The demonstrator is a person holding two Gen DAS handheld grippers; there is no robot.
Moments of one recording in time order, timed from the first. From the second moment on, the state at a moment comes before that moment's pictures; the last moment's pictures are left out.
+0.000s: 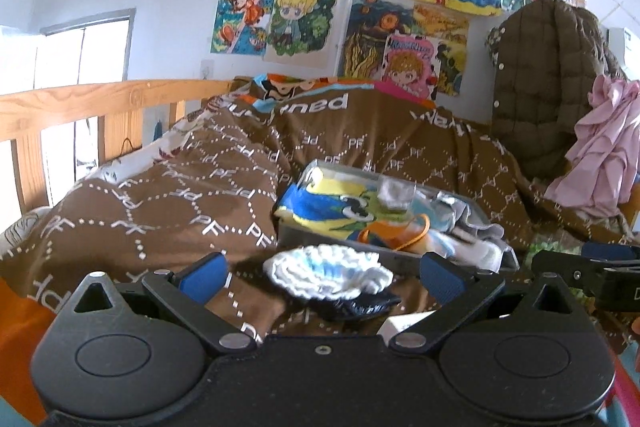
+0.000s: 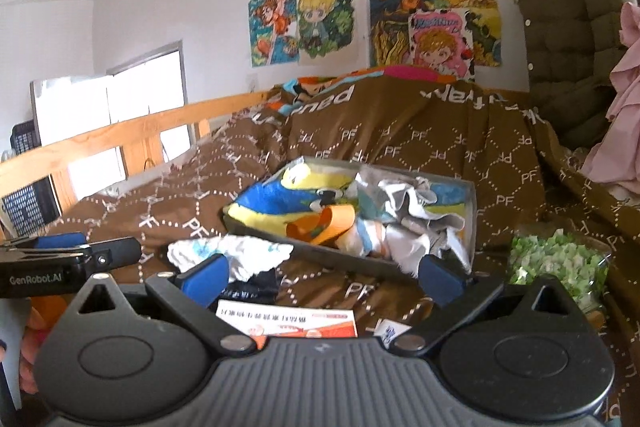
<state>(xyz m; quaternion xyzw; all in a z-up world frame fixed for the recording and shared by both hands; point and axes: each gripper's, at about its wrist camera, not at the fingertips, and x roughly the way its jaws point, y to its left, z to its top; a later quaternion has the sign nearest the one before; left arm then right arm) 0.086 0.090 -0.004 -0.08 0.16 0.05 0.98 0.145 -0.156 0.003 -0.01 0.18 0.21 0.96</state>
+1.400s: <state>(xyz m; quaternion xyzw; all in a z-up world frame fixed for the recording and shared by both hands) 0.159 0.126 -0.035 -0.08 0.26 0.01 0.96 0.171 -0.091 -0.044 -0.10 0.23 0.27 0.93</state>
